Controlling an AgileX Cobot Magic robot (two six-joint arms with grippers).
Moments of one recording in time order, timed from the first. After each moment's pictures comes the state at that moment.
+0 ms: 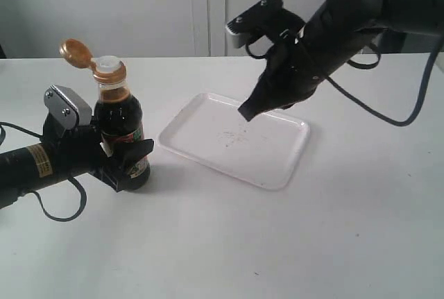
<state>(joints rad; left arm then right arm) -0.21 1.89 -0.61 0.74 -1.05 -0.19 0.45 1.70 -1.32 0.18 0.71 -0.46</state>
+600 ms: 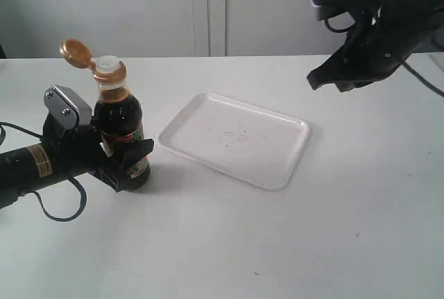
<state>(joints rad) -0.21 1.89 -0.61 0.74 -1.05 -0.19 0.24 1.66 -1.32 -0.02 0.76 -0.21</state>
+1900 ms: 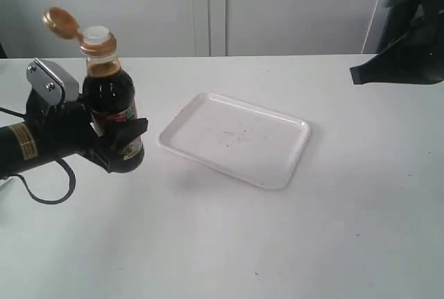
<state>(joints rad) -0.21 1.71 -0.60 0.76 -0.94 -0.28 0.14 1.35 -0.92 -0.02 0.25 -0.18</state>
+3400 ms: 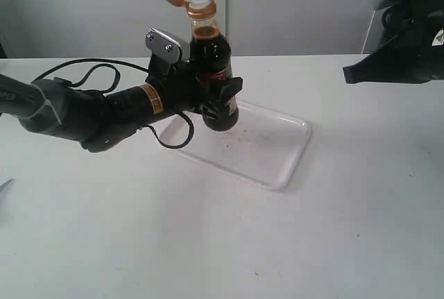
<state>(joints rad) -0.51 2.09 -1.20 0.57 -0.84 -0.42 0.14 1.41 -0.92 -0.02 0.16 -0.18</state>
